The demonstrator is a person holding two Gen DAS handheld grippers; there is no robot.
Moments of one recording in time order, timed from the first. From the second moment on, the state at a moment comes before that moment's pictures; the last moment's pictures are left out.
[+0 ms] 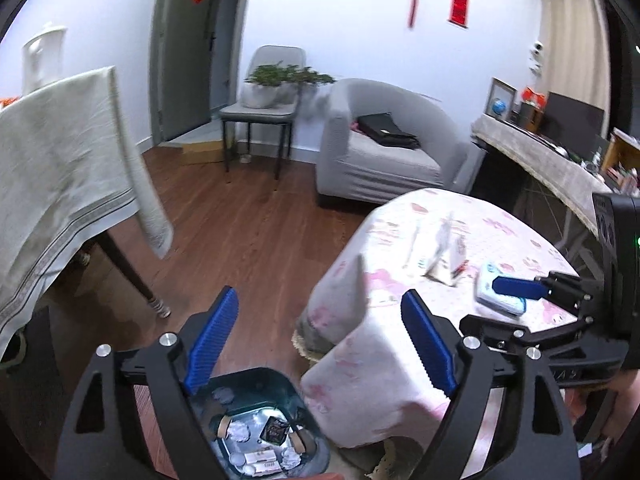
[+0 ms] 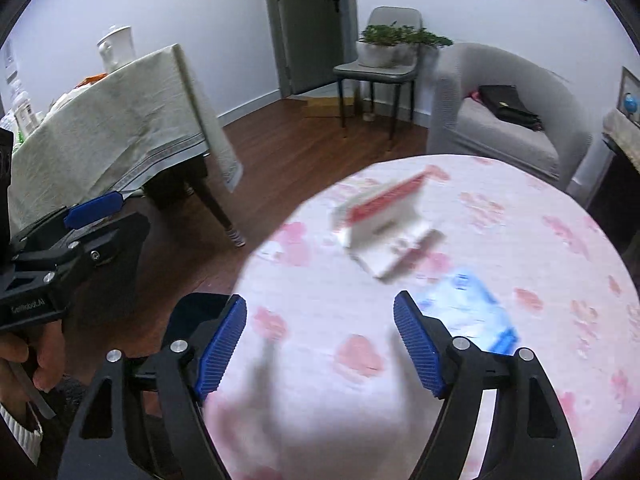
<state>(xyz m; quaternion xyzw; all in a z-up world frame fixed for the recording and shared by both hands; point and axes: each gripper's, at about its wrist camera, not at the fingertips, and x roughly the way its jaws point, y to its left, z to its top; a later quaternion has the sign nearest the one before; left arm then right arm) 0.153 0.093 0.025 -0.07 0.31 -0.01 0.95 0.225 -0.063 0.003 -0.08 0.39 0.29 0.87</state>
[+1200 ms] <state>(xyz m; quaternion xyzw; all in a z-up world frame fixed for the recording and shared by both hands) 0.254 -0.010 -0.011 0.03 0.34 -0.15 0.93 0.255 -0.182 0.001 -0.08 0.38 0.28 0.88</state>
